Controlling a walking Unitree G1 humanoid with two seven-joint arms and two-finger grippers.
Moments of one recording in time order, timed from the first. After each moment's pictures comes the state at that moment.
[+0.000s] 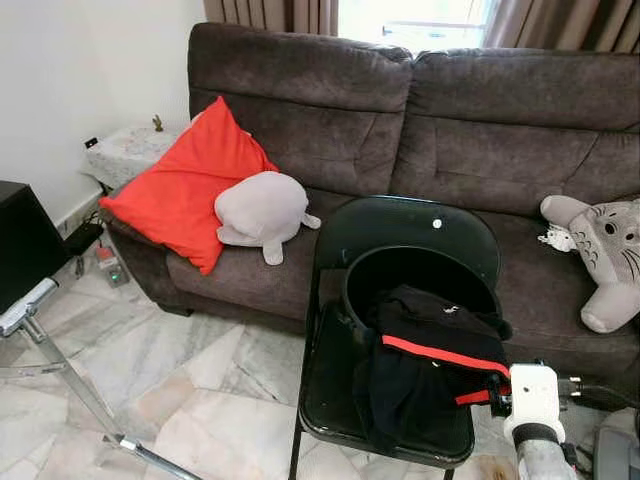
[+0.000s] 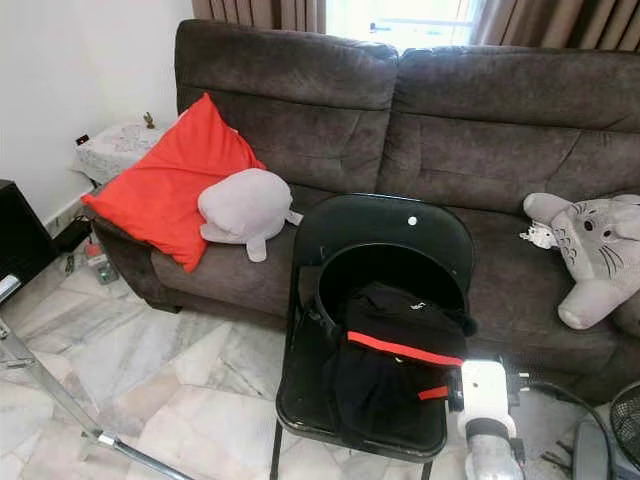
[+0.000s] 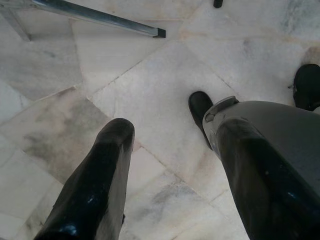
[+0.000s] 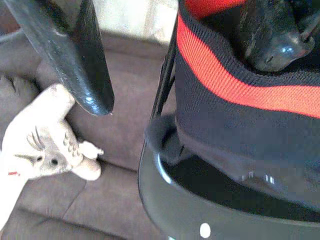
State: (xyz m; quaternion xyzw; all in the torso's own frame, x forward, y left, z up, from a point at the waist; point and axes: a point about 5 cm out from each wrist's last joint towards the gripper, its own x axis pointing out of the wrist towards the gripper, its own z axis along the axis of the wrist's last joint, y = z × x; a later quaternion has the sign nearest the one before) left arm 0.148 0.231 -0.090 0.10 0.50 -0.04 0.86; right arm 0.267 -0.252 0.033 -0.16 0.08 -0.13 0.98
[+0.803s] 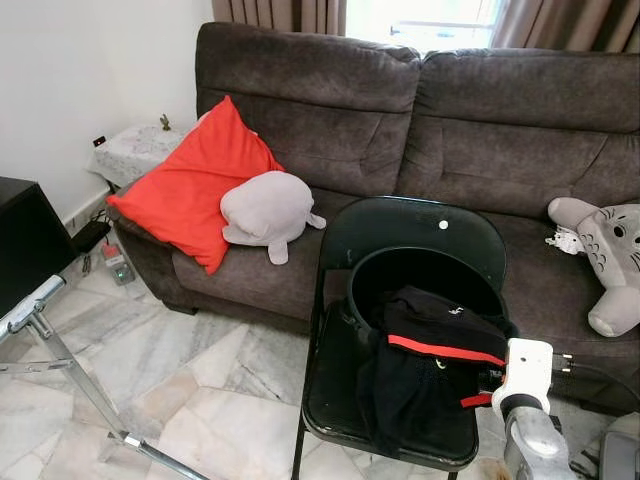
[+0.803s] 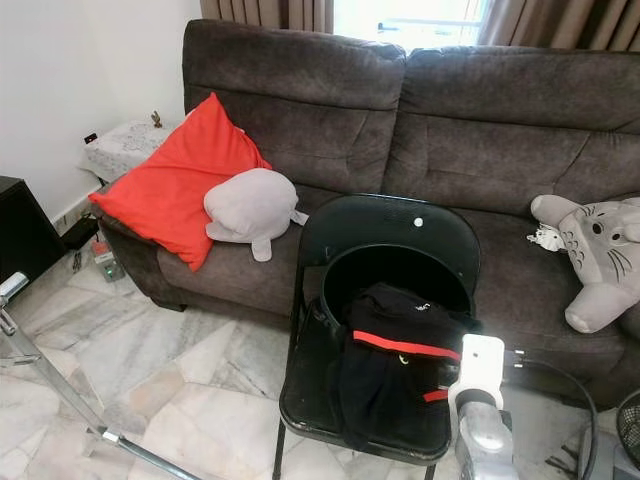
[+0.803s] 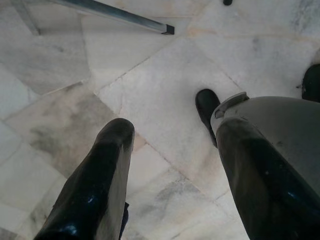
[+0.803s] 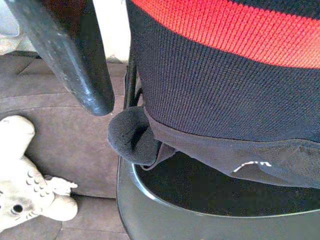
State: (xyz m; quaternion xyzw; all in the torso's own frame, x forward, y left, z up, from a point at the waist) left arm 0.149 0.238 -0.088 0.10 0.50 -0.03 0.86; right arm 0.295 -0.247 0.032 -0.03 0.13 -0.13 0.98
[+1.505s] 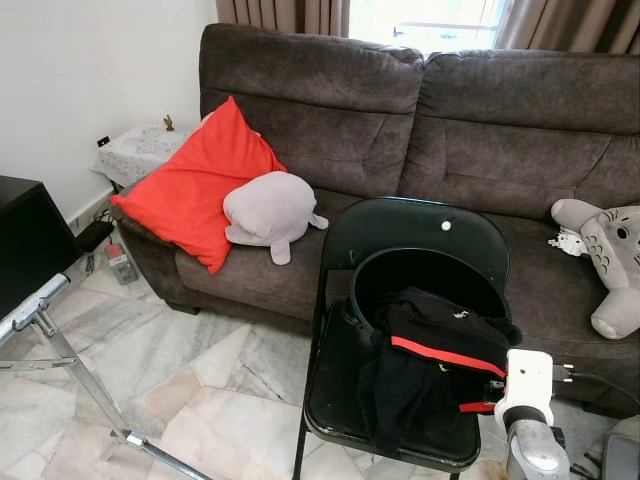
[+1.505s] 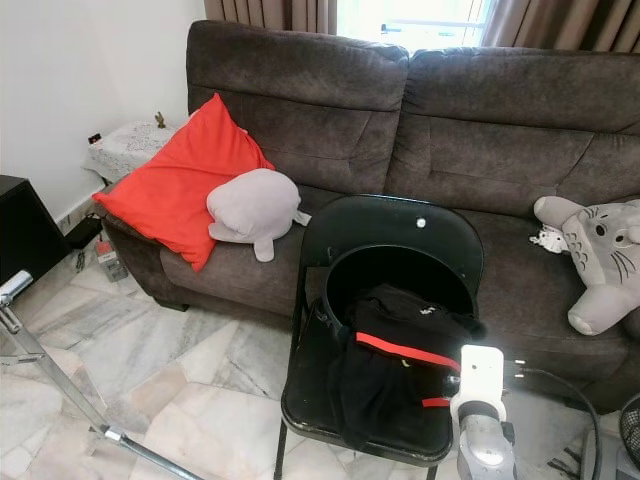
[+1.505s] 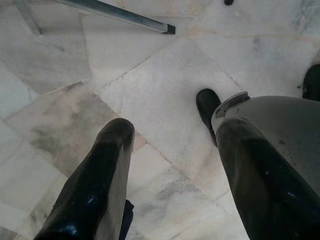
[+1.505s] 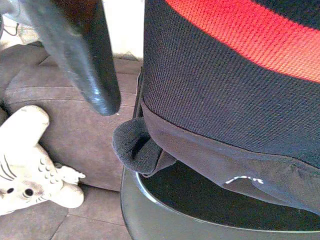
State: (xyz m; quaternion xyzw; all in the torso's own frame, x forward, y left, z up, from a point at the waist) left arm 0.149 0.238 -0.088 0.10 0.50 -0.03 0.86; right arm 0.280 -0.249 0.023 -0.09 0.12 -0.13 0.98
